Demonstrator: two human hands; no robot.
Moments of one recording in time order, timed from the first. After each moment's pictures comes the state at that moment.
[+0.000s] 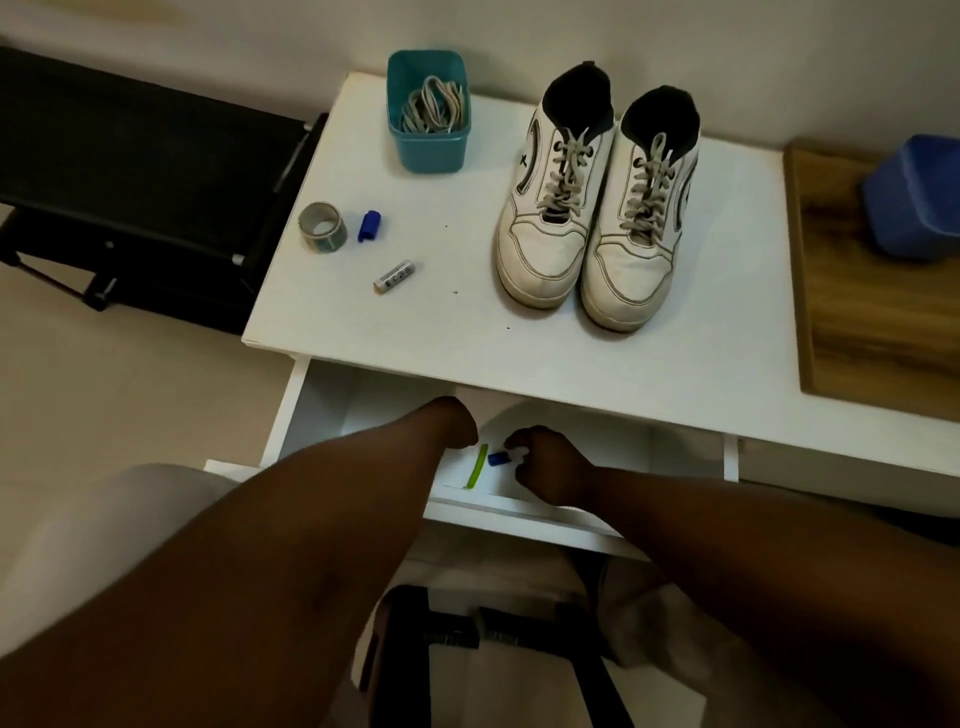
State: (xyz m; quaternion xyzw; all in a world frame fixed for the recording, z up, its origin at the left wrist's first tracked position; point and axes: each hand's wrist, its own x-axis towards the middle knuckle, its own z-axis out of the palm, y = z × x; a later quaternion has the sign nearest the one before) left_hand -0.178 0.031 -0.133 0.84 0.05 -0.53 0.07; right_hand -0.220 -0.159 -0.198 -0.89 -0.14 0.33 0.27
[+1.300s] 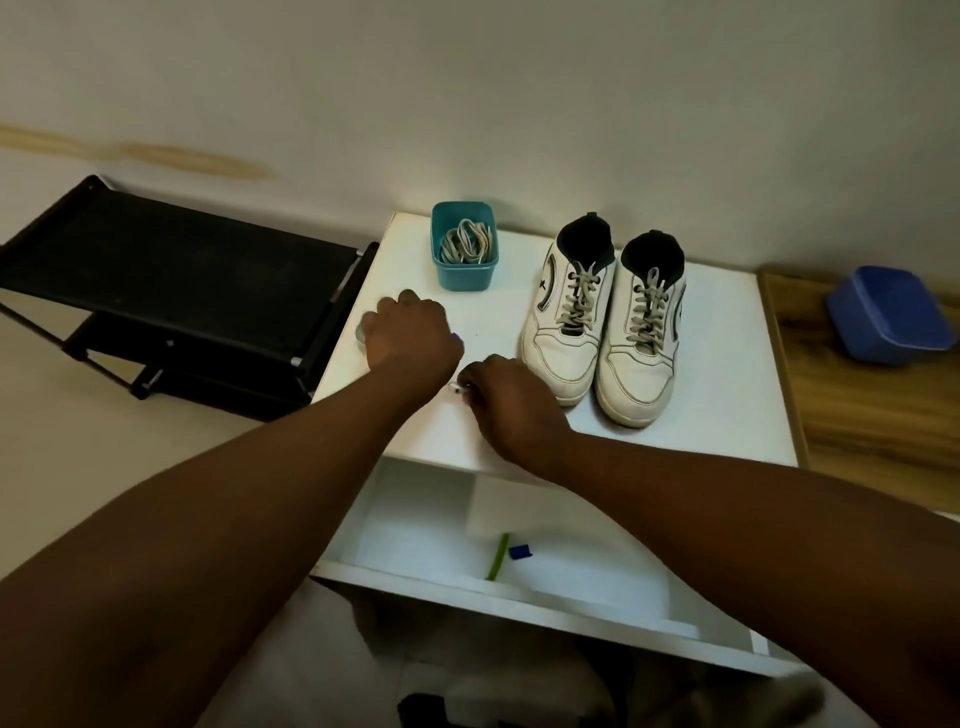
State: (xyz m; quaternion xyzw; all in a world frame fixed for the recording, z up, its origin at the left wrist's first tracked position) left_hand -0.080 0.112 0.002 0.99 0.12 -0.03 0.02; right_hand -0.110 -0.040 -0.045 -0.93 -0.27 0.01 0.24
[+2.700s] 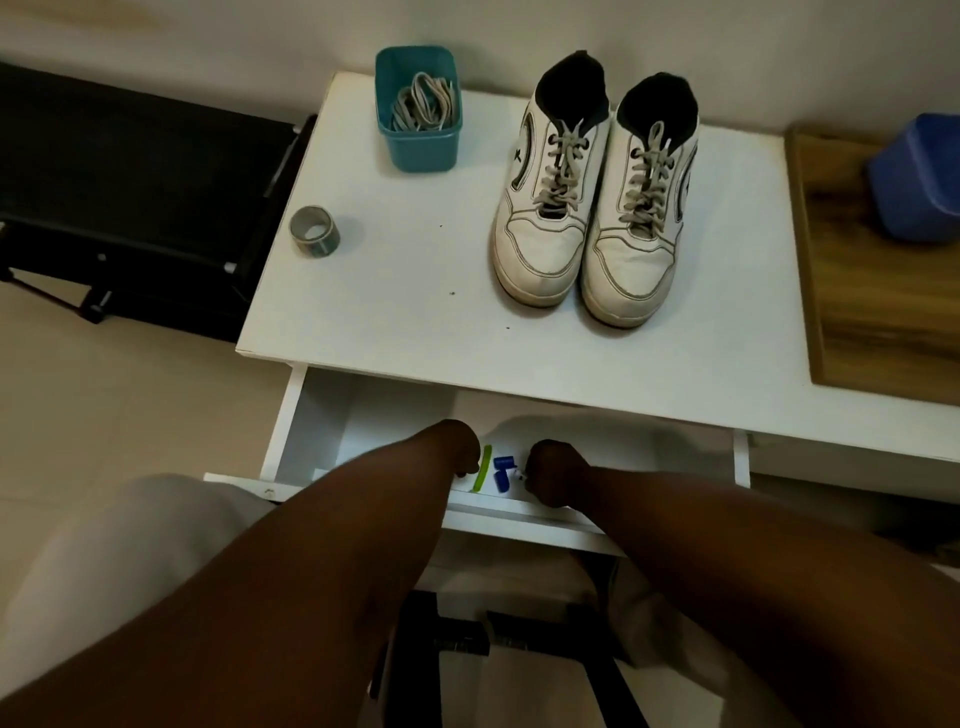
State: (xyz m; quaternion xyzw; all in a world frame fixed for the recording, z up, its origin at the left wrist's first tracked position) left_hand -0.186 0.023 -0.143 0.81 0.03 -0.58 0.05; right_hand -0.217 -0.157 -0.248 -0.90 -0.12 0.42 0.06
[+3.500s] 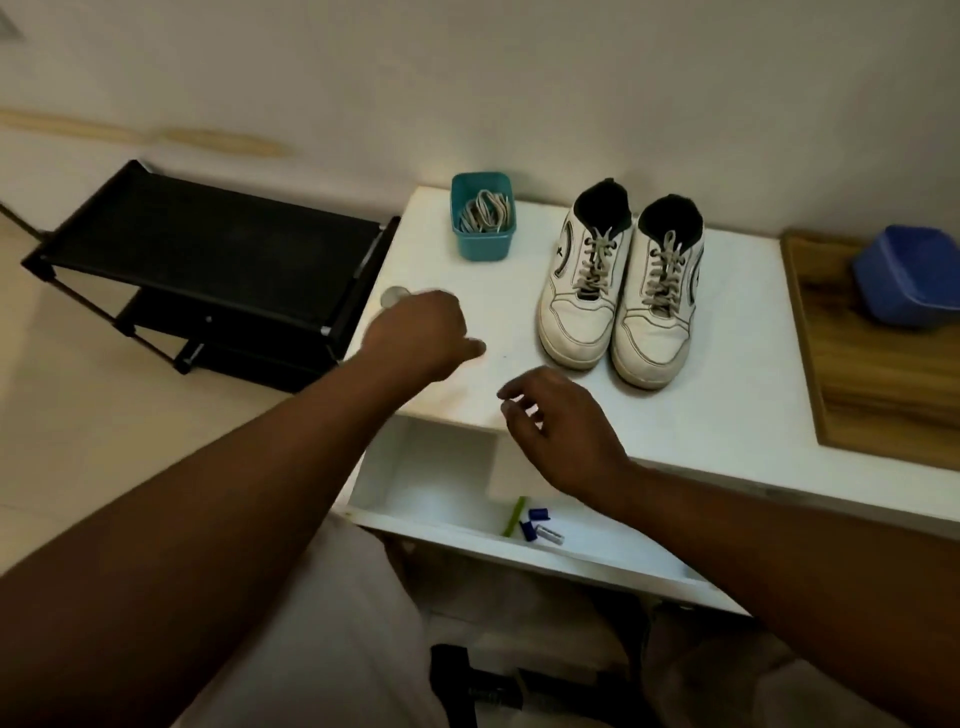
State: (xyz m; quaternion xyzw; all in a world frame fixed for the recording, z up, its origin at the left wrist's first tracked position) left_hand -0.141 0.120 0.056 0.98 0.05 -0.13 0.12; right_hand -0.195 -0.084 -0.019 -0.89 -0.24 0.02 0.39
